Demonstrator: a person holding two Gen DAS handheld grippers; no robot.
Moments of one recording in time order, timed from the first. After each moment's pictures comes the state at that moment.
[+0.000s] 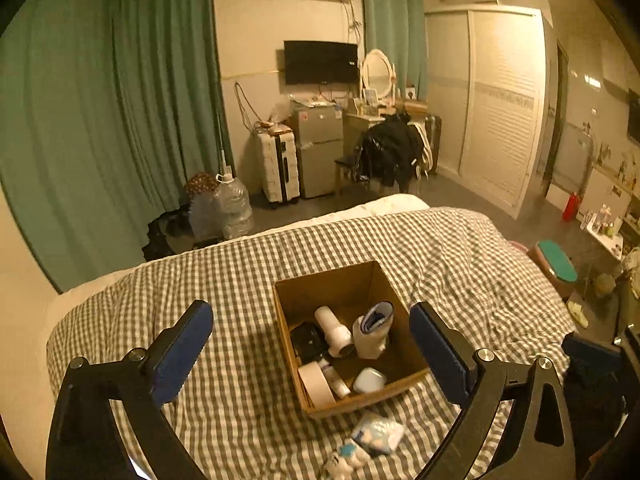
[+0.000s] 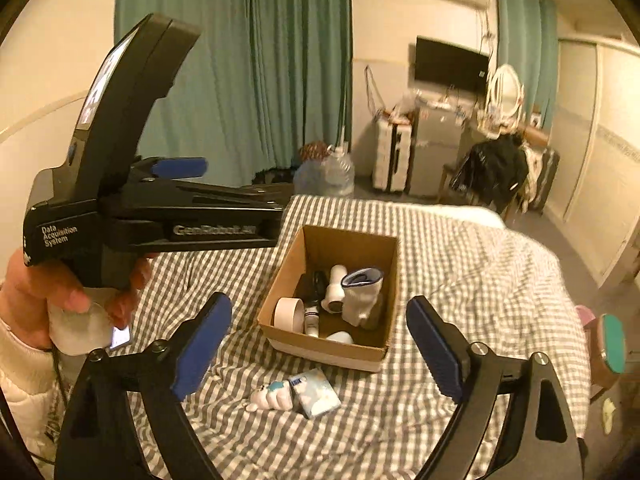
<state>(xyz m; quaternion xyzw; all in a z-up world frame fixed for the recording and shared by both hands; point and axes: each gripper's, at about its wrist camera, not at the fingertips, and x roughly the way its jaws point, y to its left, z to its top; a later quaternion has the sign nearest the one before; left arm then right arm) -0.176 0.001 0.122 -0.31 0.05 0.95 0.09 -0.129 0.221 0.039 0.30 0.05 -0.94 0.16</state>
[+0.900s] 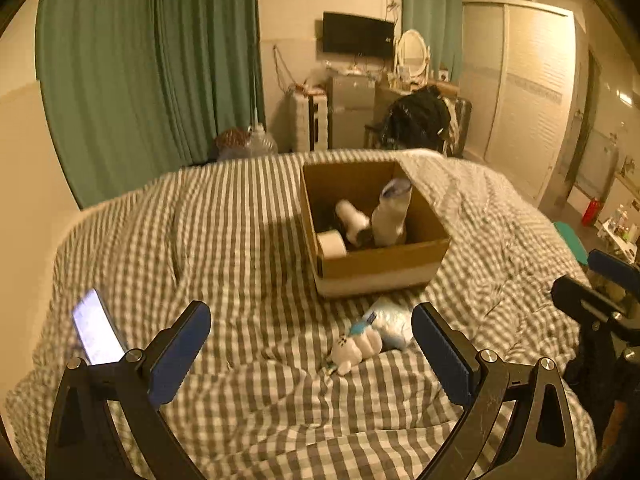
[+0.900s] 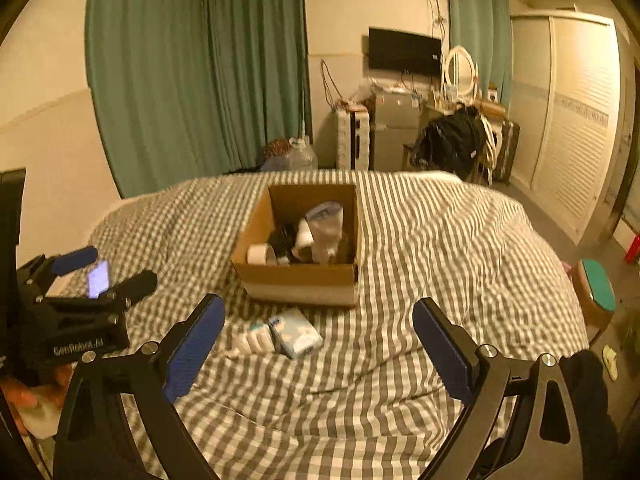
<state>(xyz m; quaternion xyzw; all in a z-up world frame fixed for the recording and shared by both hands) -0.068 -0.021 -0.002 -0.36 0.02 0.93 0.03 -0.065 0.263 -0.028 0.32 0.01 -0.94 0.09</state>
